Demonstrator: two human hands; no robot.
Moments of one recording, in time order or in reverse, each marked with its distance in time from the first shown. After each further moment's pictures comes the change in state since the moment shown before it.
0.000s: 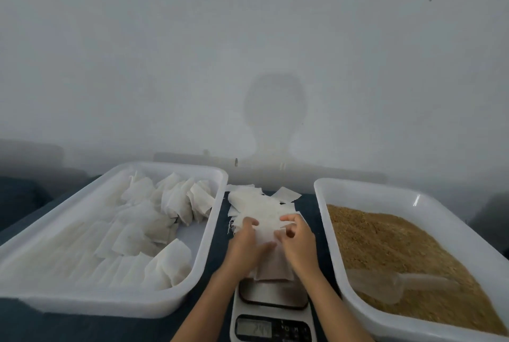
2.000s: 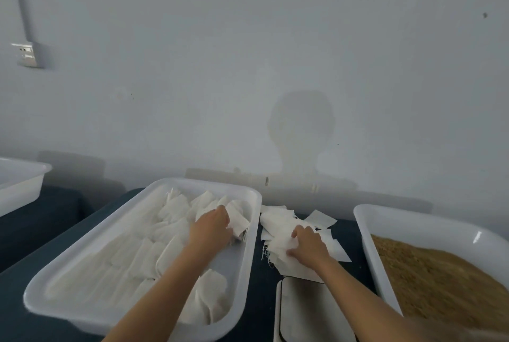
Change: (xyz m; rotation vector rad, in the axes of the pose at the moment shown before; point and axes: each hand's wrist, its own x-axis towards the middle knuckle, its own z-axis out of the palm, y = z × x) left_hand 0.029 -0.025 -0.145 0.551 0.210 -0.099; right_hand 0.085 -0.008 0.054 -0.723 -0.418 -0.025
